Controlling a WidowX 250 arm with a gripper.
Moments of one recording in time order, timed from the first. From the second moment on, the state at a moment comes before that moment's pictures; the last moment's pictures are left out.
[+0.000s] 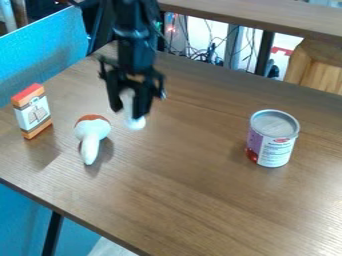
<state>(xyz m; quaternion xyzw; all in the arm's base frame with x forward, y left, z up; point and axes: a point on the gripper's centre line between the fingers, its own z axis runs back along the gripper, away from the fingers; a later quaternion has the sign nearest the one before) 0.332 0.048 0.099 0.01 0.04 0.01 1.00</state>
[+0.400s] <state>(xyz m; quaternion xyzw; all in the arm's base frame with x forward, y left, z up) 0.350 0.120 0.127 0.00 0.00 0.07 1.00</state>
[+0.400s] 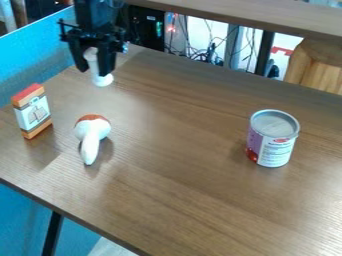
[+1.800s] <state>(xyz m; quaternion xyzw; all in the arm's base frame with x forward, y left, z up) 0.395 0.214 0.052 -0.03 0.07 0.19 0.98</state>
